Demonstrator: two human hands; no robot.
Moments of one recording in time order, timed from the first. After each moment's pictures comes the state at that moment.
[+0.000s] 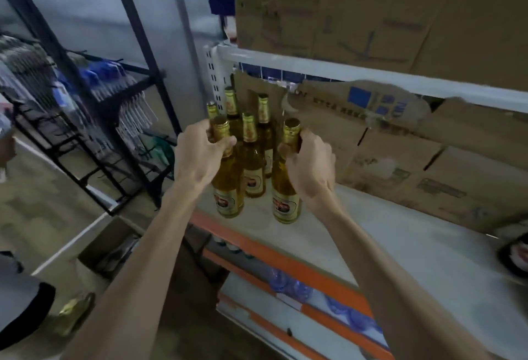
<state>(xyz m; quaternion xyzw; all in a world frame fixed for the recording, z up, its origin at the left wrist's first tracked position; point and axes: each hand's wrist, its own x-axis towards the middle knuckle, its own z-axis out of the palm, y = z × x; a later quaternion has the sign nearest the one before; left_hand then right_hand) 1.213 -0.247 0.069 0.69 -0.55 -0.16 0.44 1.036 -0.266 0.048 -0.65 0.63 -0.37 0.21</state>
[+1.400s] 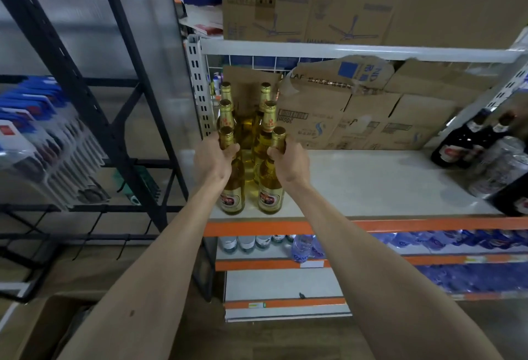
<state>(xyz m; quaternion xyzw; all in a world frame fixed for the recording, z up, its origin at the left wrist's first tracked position) 1.363 -0.326 -0.003 0.60 -0.64 -0.30 0.37 1.220 -0.279 -0.013 -0.46 0.77 -0.41 0.17</state>
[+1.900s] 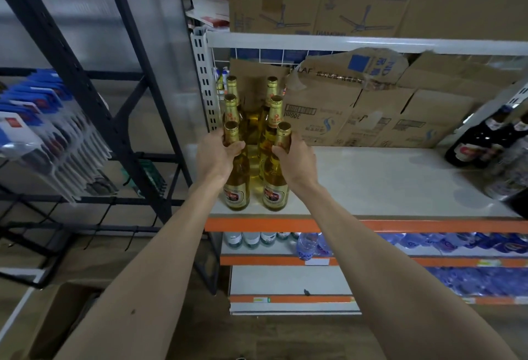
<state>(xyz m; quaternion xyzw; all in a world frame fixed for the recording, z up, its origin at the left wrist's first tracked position) 1.368 -0.326 -0.008 0.56 -0.66 -0.33 0.39 1.214 -0.277 -0.017 -0.50 0.76 -0.39 0.15</state>
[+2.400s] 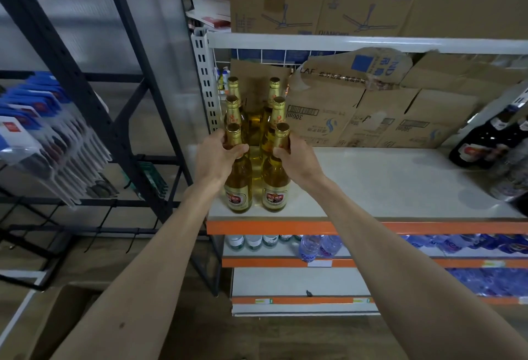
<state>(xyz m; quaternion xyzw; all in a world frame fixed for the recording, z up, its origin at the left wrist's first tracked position) 1.375 -0.333 -0.009 0.53 -0.68 -0.34 0.37 1.204 -0.290 -0.016 -0.54 0.71 -0.38 0.24</state>
